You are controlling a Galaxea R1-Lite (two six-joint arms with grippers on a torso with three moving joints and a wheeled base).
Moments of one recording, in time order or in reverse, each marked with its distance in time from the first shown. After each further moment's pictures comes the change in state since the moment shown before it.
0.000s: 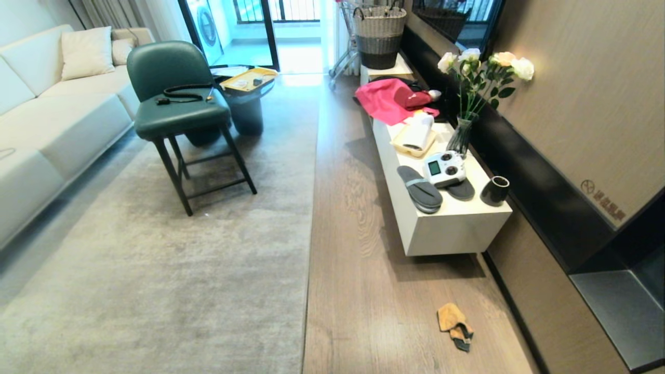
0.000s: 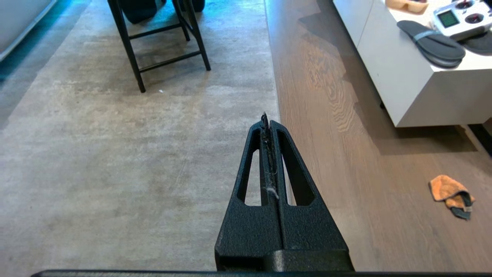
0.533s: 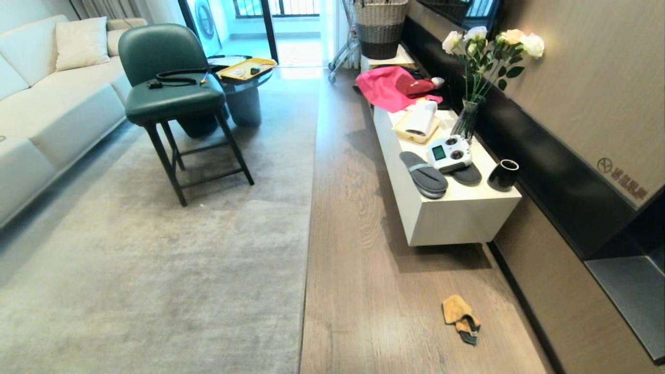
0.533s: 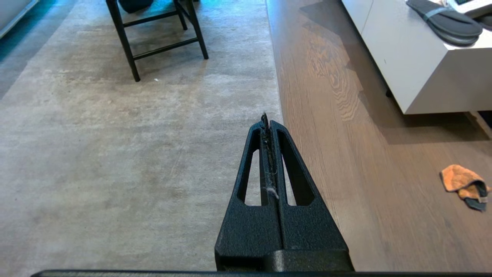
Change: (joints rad) left arm 0.000 0.000 0.000 0.000 0.000 0.000; right arm -0.001 0.000 0.000 -0.001 0.000 -0.003
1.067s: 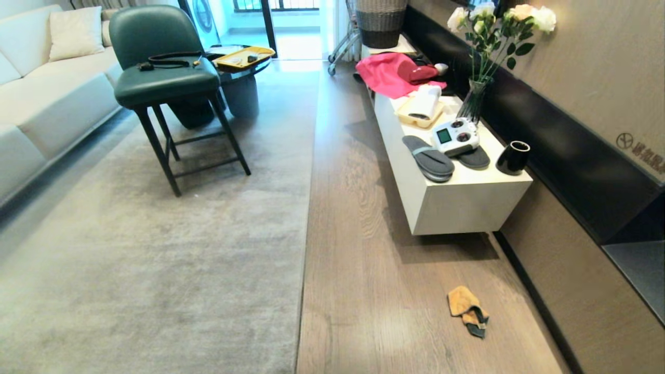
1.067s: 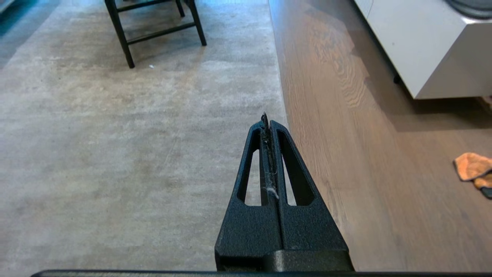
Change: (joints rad) left arm 0.000 0.000 0.000 0.000 0.000 0.000; right arm 0.001 0.000 0.000 0.000 -0.001 0.017
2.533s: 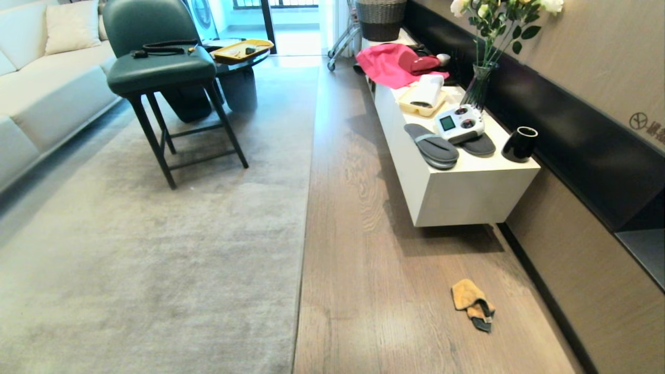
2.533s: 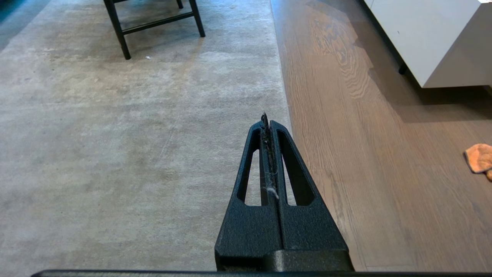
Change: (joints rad) left arm 0.000 0.000 0.000 0.000 0.001 0.000; right arm 0.000 0.000 -0.001 -0.001 -0.004 0.017
